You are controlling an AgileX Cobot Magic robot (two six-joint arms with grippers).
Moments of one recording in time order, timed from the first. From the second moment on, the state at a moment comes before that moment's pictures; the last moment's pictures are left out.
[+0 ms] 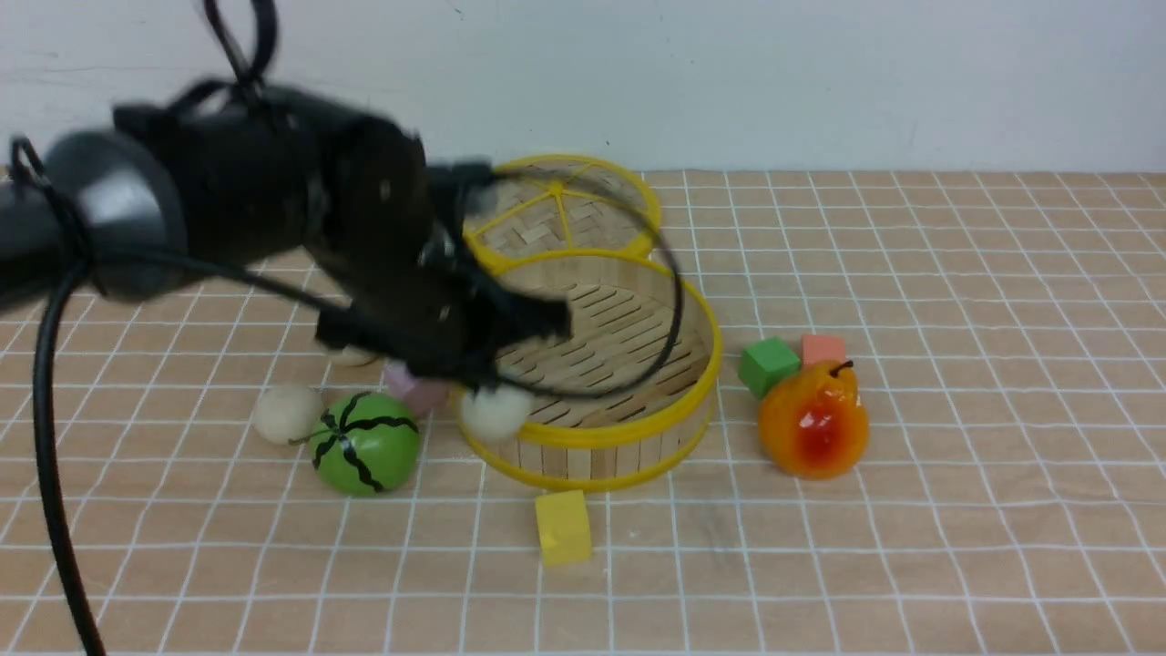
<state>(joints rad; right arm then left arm) -0.13 -0.01 0.02 0.15 0.40 -0.07 -0.50 1.76 -1.46 0.00 0.75 -0.45</state>
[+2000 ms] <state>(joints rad) -0.13 -0.01 0.02 0.15 0.40 -0.07 -0.12 2.05 -1.69 0.01 0.64 -0.36</state>
